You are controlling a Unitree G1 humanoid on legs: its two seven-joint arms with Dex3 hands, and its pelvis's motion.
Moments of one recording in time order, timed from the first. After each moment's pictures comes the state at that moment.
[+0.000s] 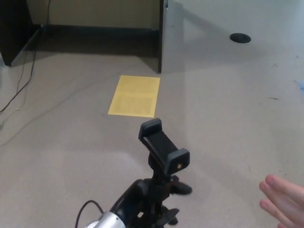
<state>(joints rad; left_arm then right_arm) -0.26 0.13 -0.33 0.40 0.18 -0.12 -0.19 -0.20 -0.48 0.29 1.01 -0.39 -0.35 0.00</state>
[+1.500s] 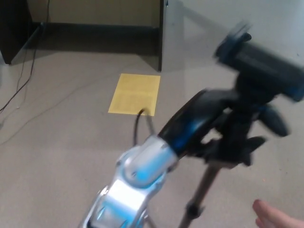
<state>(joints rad) -0.59 -0.03 -0.40 -0.26 0.06 0.29 -0.32 -0.20 -0.49 0.31 1.01 -0.40 -0.33 0.02</state>
